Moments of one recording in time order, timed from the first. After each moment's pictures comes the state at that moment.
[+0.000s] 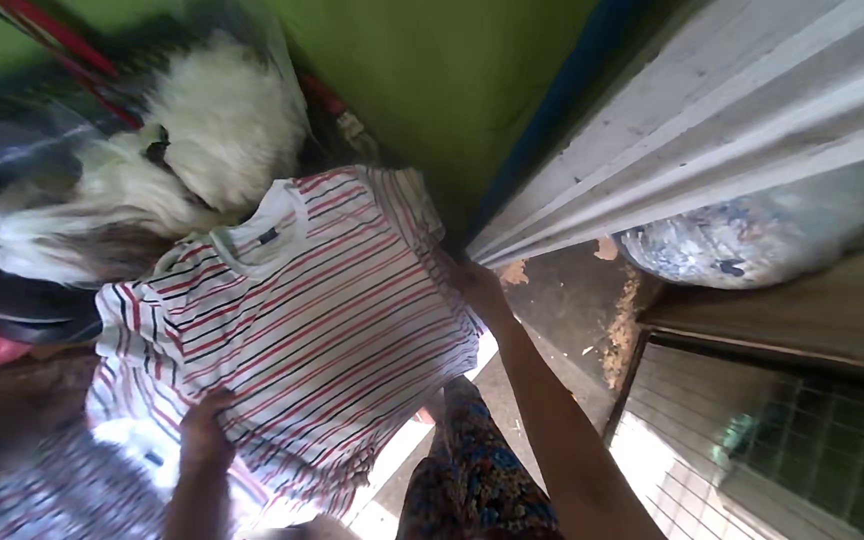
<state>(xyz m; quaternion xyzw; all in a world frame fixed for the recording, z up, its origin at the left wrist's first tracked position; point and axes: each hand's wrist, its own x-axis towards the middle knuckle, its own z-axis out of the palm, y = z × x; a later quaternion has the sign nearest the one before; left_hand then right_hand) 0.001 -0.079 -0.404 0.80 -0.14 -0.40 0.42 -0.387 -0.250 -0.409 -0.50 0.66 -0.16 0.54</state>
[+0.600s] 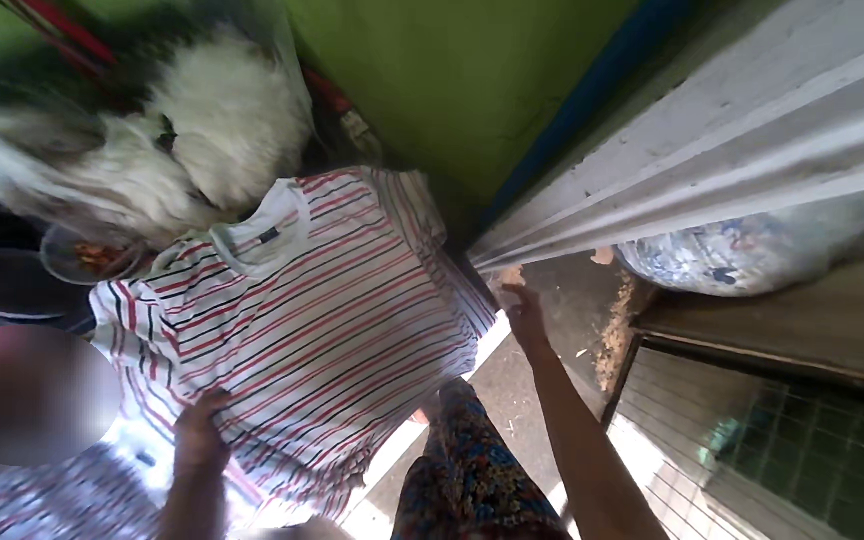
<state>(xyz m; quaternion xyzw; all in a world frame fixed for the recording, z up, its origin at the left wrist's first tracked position) 0.002 -0.078 -0.406 0.80 -0.14 -0.40 0.43 -0.458 -0.207 -0.451 -0.41 0.75 -0.17 0.49</state>
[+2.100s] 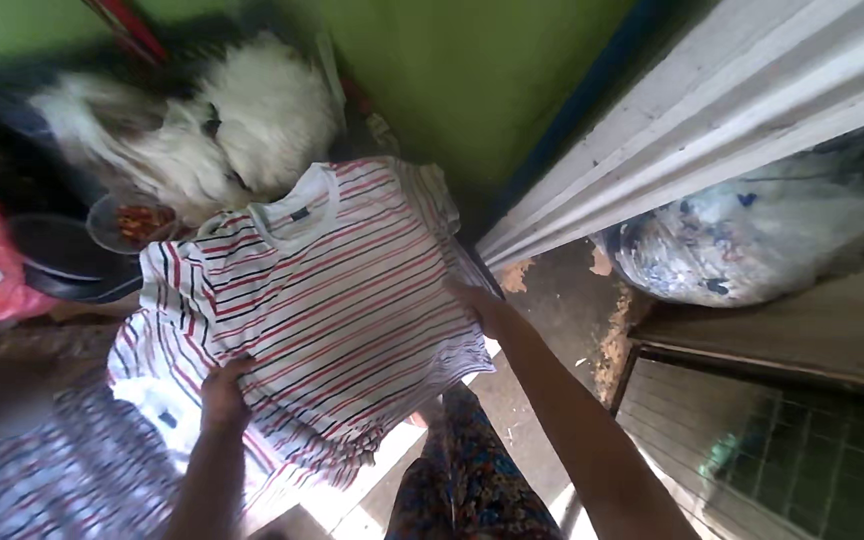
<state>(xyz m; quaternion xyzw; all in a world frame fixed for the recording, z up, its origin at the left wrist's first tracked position) 0.008 -0.076 -0.414 0.80 -0.14 -0.40 0.42 -0.365 -0.225 -0.382 -0.27 0.63 -0.11 0.72</state>
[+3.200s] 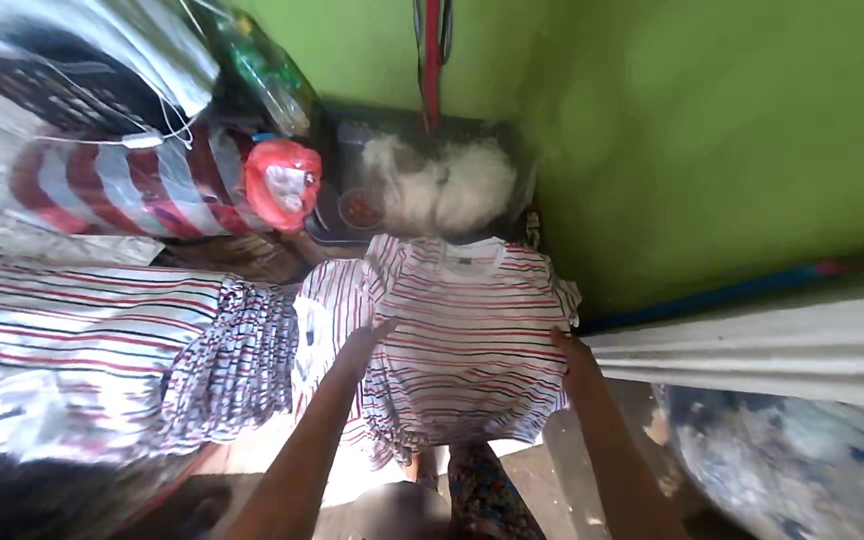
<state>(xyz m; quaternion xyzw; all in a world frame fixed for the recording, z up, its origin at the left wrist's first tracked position) -0.015 -0.087 -0.347 0.73 -0.07 -0.51 0.45 -0.331 -0.255 -0.322 -0.42 0.66 -0.21 0.59</state>
